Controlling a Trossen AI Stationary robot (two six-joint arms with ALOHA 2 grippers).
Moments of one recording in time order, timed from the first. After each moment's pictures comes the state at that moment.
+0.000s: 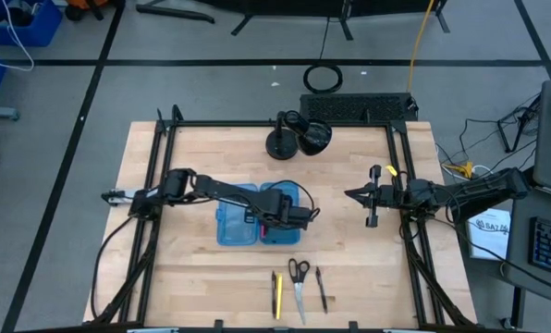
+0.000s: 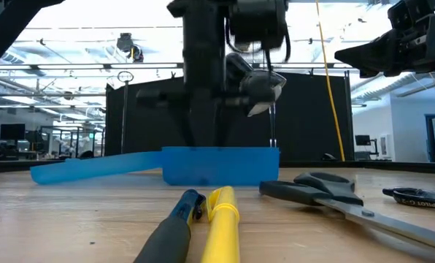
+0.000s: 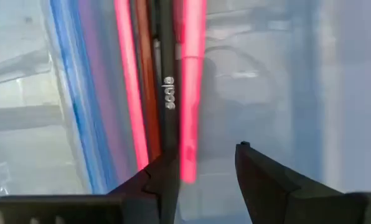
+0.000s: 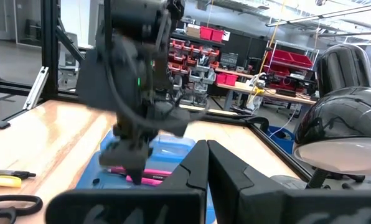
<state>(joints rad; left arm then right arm) -0.12 2.24 1.83 -1.12 -0.16 -1.58 0.15 0.36 0.02 0.42 0.26 -0.20</state>
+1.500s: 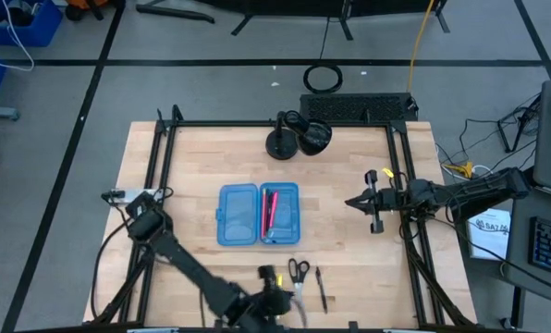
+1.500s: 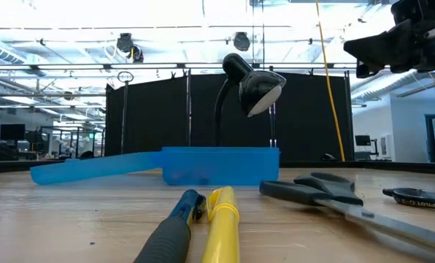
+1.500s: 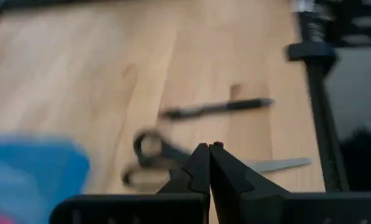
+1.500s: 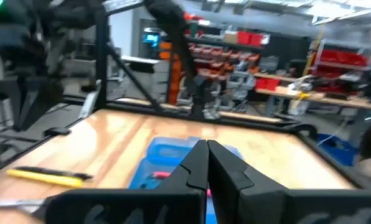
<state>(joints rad) -0.69 2.21 1.84 -0.52 -0.68 -0.47 0.15 0.37 0.02 0.43 0.08 -0.12</state>
